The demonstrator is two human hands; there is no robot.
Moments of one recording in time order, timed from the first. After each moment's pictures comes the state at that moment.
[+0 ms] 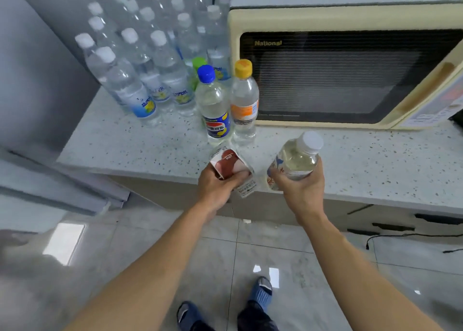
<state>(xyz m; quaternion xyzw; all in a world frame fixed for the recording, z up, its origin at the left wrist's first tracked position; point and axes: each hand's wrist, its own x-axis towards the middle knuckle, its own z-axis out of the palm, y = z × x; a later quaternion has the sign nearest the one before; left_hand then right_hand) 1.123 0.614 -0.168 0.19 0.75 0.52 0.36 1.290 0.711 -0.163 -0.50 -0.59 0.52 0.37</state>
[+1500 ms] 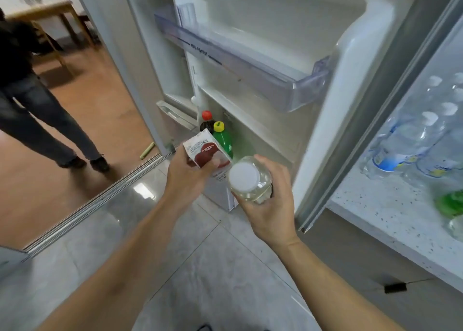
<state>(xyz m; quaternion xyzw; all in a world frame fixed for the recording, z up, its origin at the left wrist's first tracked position) 0.782 0.155 -0.032 0.09 0.77 0.63 0.01 0.900 0.299 -0.047 -0.04 -0.77 0.51 0.37</state>
